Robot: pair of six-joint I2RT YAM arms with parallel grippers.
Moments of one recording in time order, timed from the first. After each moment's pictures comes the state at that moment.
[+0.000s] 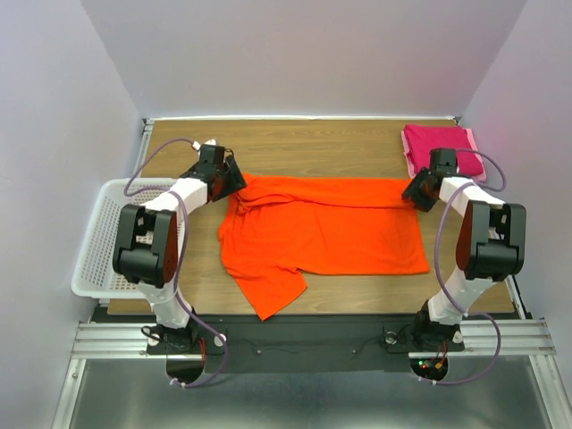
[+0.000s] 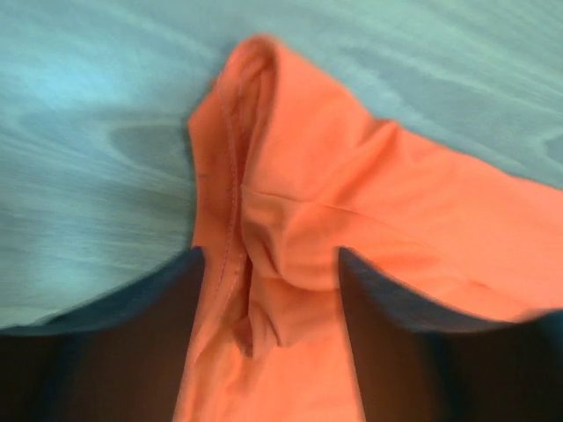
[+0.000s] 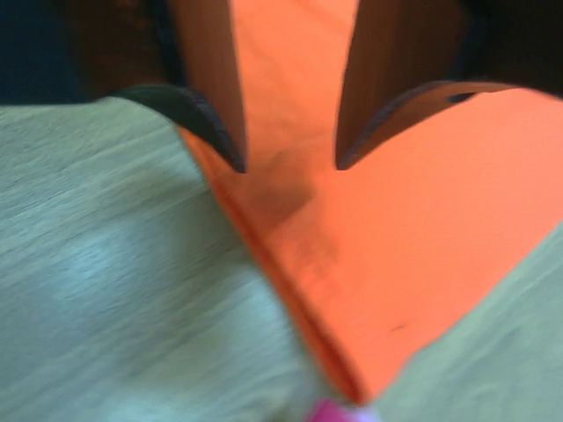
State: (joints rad) left arm -0.21 1.75 1.11 -0.20 -0.02 -0.61; right arm -0.13 1.76 1.11 -0.36 0.04 0.55
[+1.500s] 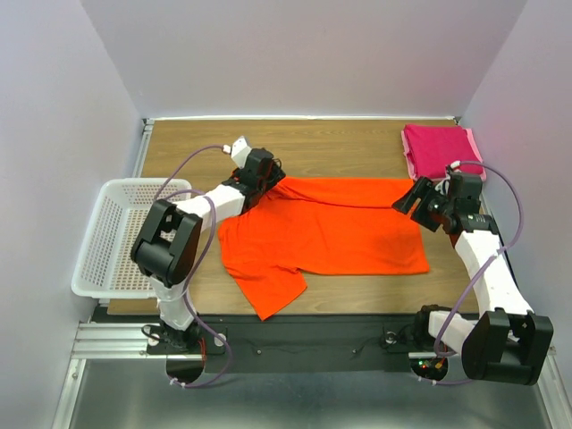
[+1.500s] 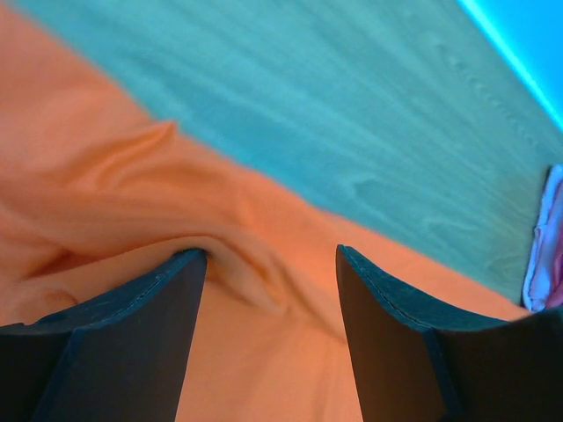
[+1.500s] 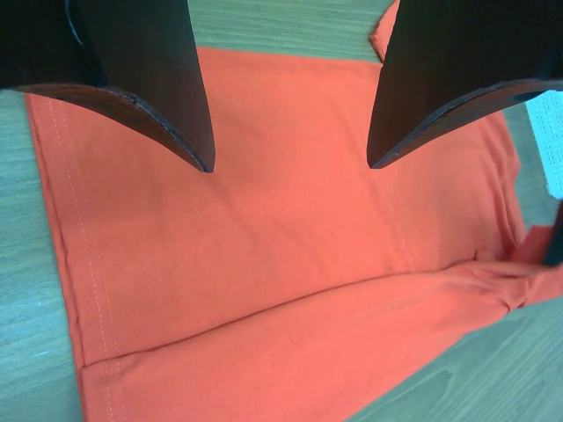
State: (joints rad) left arm -0.52 1.78 1.11 0.07 -0.34 -0.97; right arm -0.12 1.07 0.80 -0.46 -0.33 0.50
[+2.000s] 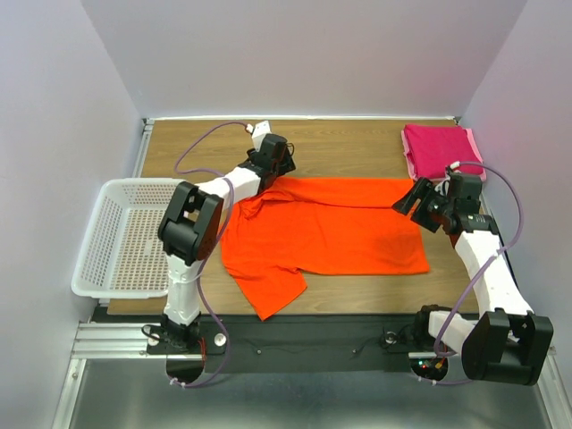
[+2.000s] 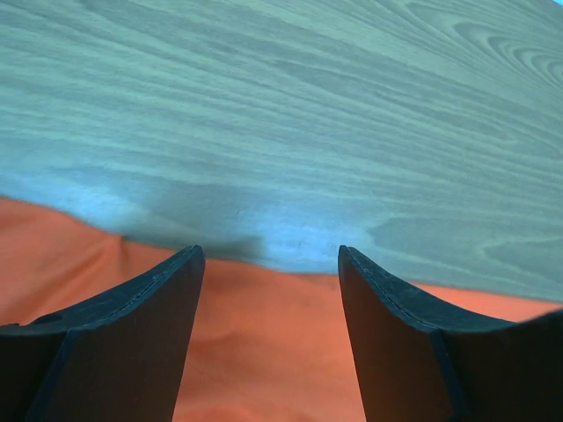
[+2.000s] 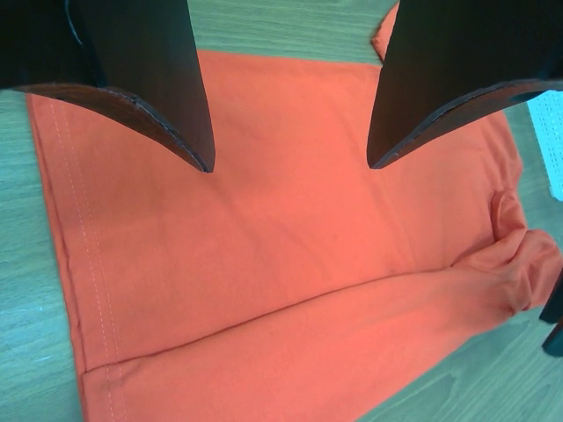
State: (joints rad) left arm -0.52 2.05 1.45 0.00 -0.34 -0.67; right arm -0.12 1.07 0.80 -0.47 -0.33 0.49
